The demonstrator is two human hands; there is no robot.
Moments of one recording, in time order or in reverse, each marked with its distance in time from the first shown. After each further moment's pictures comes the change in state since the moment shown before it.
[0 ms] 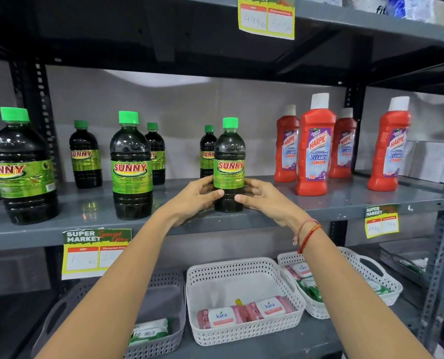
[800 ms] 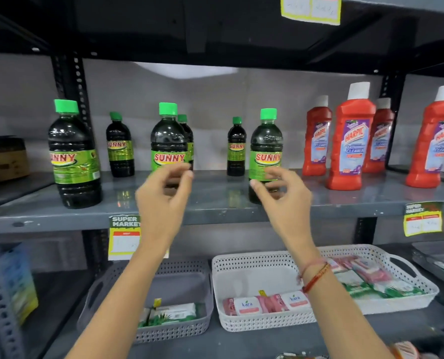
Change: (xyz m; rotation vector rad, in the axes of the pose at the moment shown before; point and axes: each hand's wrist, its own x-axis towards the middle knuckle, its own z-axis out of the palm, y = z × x) left_hand -0.106 0.019 -0.028 0.334 0.887 0.451; right_hand -0.041 -0.035 0.081 -0.180 0.692 -0.338
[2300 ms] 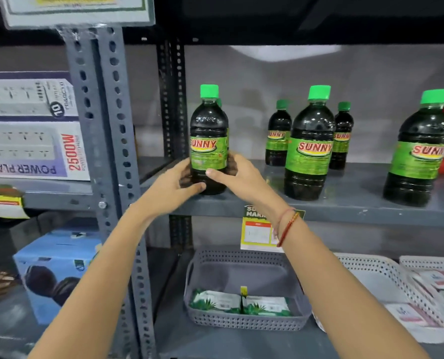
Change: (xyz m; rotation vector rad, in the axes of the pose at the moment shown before) left_hand 0.083 -0.107 -0.206 0.251 -0.636 -0.287; right_hand -0.031 -0.102 0.261 0.151 -0.742 0.209
